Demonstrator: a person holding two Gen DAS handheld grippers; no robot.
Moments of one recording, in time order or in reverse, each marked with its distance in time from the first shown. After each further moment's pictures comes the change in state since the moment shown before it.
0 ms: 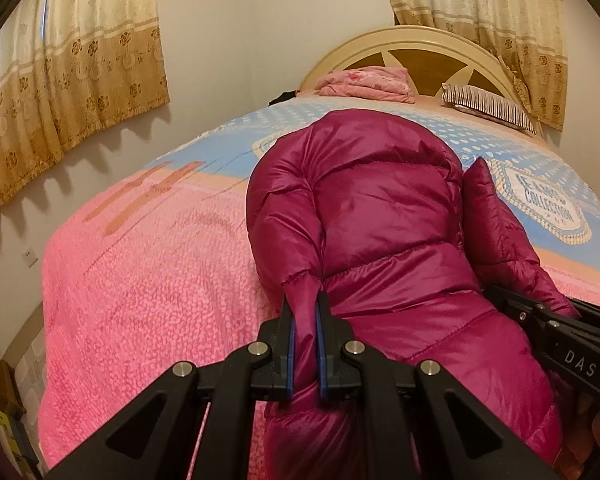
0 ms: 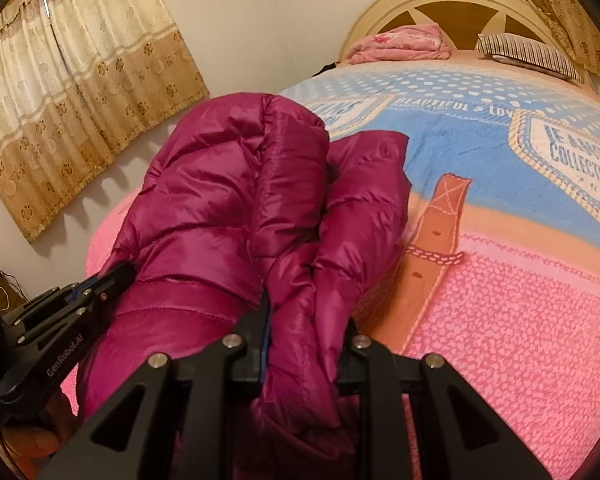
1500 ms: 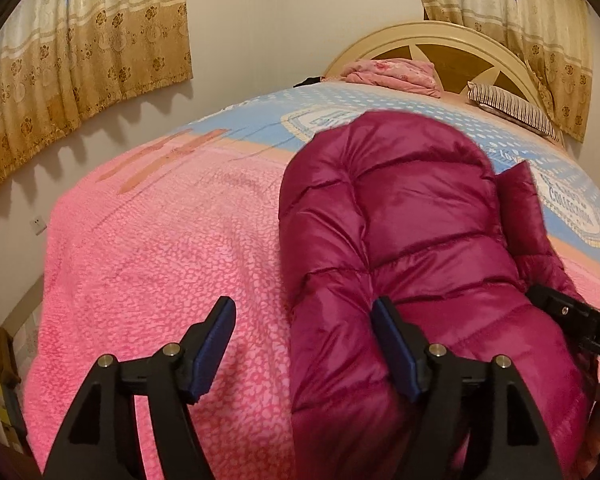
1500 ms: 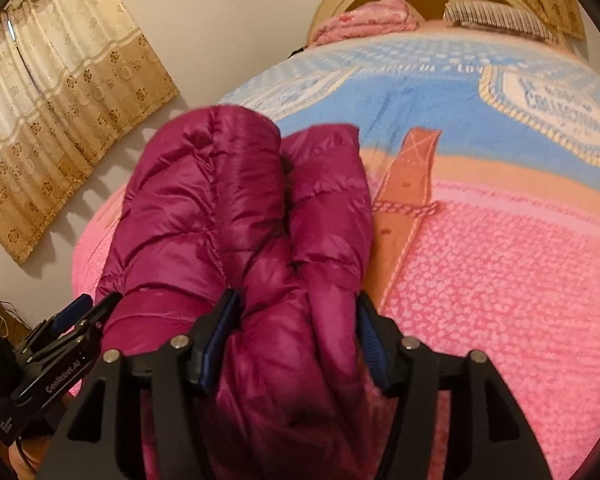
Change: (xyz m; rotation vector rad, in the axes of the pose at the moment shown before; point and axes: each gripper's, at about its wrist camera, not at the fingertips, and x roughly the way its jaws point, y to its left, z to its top) left arm 0.012 0.025 -0.027 -0.075 0.032 0.046; right arm 0.000 -0.023 -0.015 0.108 0.032 -0.047
